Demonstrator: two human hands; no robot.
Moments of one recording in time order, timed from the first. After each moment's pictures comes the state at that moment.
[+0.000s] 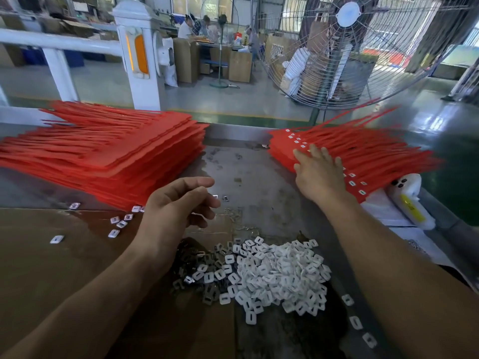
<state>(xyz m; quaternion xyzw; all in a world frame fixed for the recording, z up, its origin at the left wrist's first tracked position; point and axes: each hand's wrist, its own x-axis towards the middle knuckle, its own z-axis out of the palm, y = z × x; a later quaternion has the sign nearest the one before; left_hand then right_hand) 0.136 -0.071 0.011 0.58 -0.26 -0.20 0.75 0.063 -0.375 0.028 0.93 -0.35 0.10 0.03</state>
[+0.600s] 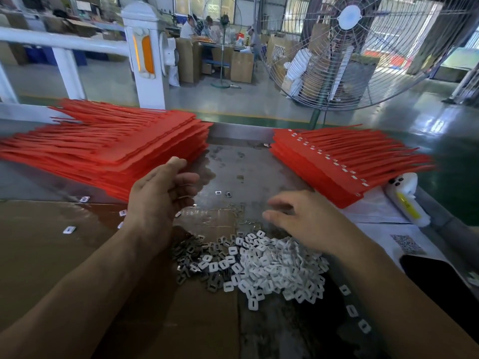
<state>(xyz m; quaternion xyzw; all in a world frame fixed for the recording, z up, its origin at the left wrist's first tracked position) 0.154 -0.067 0.024 0.52 -0.13 -0.16 0.83 -0.010 -0.273 0.037 0.96 -0.17 0.10 -0.20</state>
